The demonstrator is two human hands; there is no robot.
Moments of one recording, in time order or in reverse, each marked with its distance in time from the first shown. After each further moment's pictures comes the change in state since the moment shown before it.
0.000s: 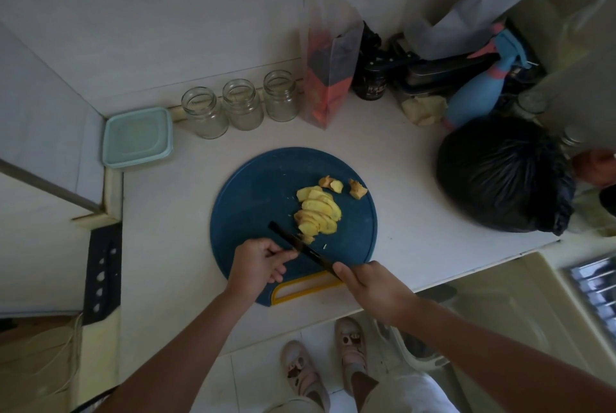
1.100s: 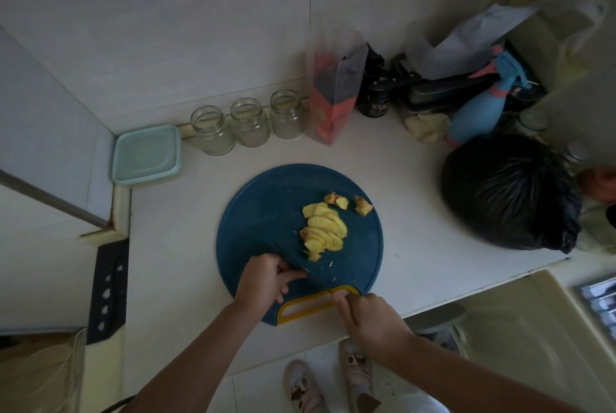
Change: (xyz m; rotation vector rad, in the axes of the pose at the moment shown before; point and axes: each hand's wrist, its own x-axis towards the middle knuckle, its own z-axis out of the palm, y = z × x) left_hand 0.012 0.000 -0.001 0.228 -0.100 0.028; right_hand -0.004 -0.008 0.027 -0.167 0.077 0.012
